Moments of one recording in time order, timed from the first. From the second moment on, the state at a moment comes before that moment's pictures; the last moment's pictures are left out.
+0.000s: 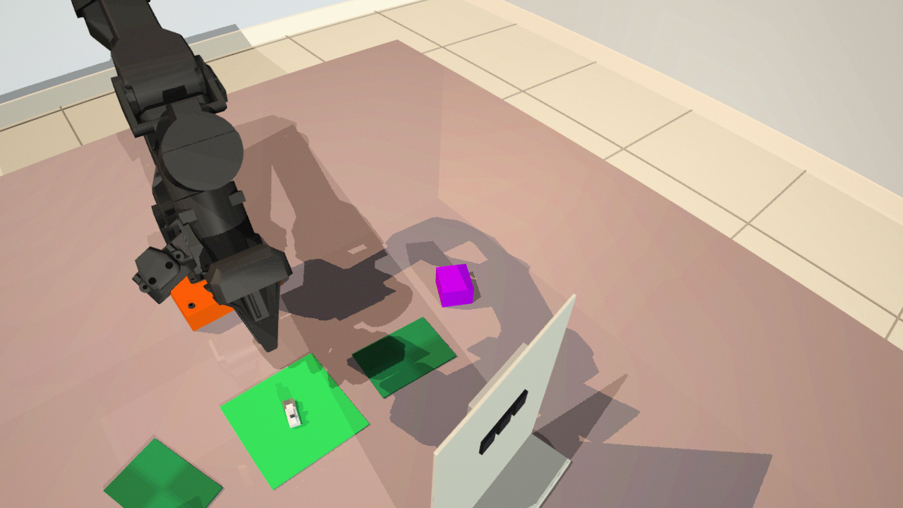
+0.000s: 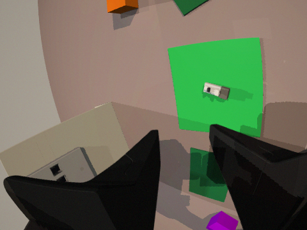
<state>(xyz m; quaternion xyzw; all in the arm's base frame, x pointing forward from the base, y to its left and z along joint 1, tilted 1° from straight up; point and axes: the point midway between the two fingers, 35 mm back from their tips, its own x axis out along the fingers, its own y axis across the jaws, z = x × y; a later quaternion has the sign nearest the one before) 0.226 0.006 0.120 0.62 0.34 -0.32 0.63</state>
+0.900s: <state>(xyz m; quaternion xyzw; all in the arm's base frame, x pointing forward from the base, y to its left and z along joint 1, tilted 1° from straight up) 0.229 0.005 0.182 0.63 0.34 -0.32 0.63</state>
